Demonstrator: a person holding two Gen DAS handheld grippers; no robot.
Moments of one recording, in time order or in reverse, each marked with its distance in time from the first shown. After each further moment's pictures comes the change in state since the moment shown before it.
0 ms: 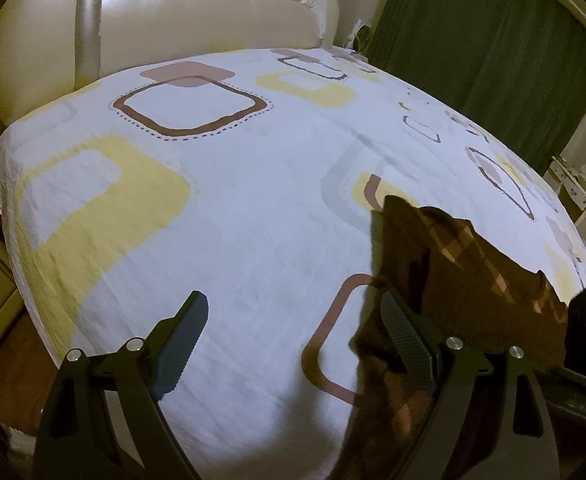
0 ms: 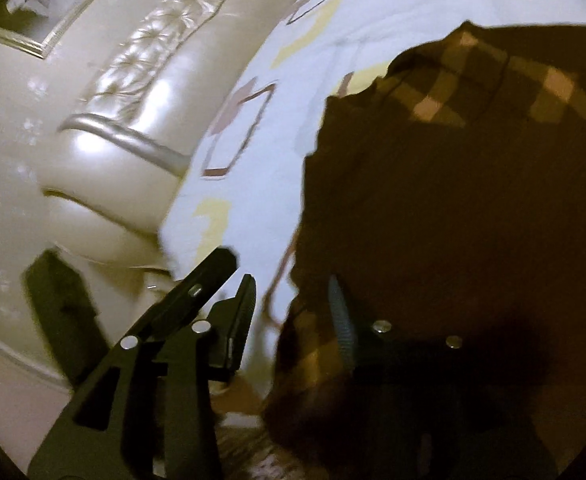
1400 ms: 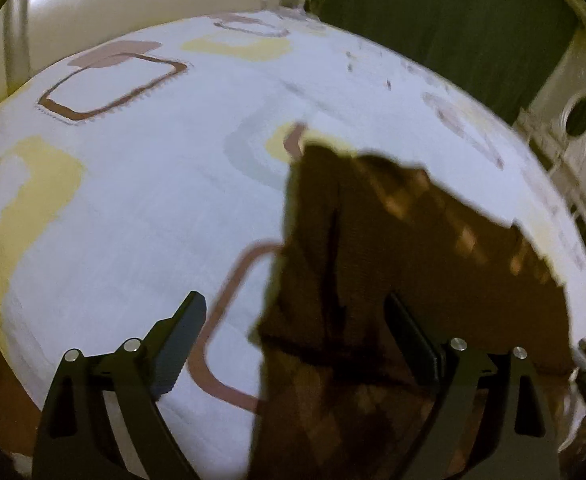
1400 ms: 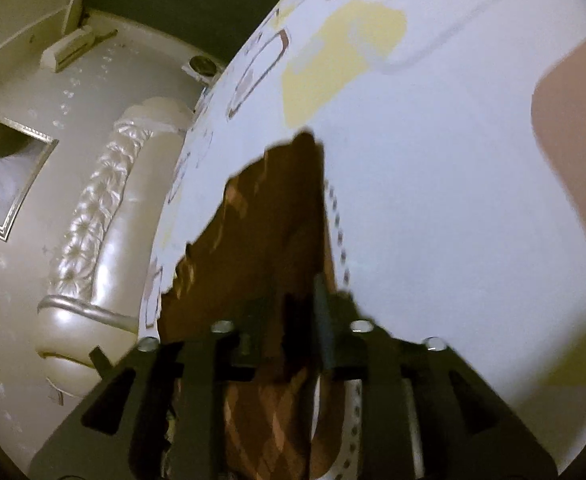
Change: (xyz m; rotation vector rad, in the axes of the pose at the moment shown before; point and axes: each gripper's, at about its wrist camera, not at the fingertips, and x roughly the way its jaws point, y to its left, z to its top) left arm 0.033 -0.043 0.000 0.085 0.125 -0.124; right arm -0.326 -0.200 -0.060 0.378 -0.479 -0.211
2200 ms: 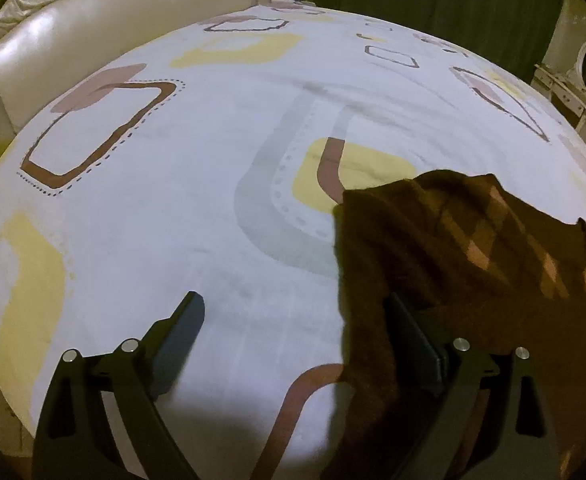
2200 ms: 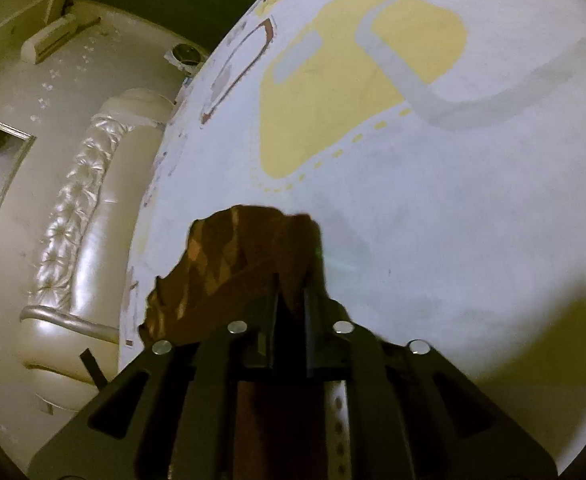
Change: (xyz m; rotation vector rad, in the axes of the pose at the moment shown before) left arm 0.063 0.001 0.045 0.172 0.065 0.147; right arm 0.064 0.003 0.057 -0.009 0.050 -0.056
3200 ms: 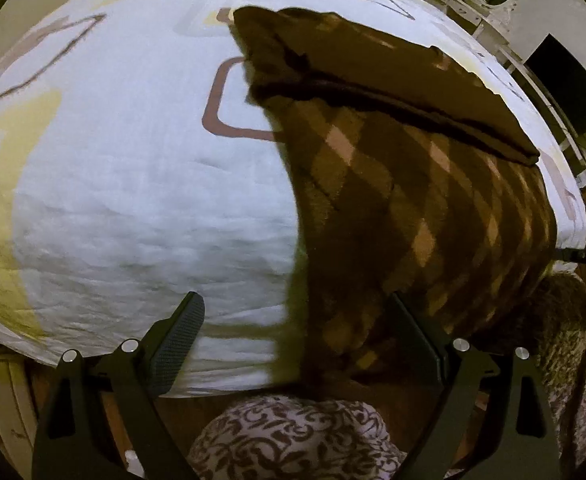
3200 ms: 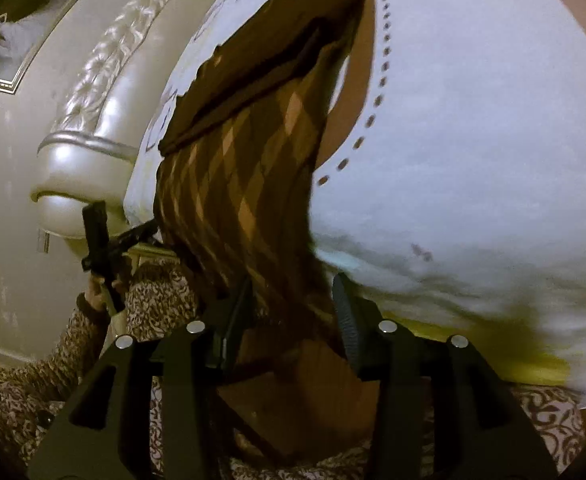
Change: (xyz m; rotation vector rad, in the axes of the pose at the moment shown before) left arm -0.081 0.019 -0.143 0.249 0.272 -0.357; right arm -0.099 0.007 -0.196 -0.268 0.441 0.042
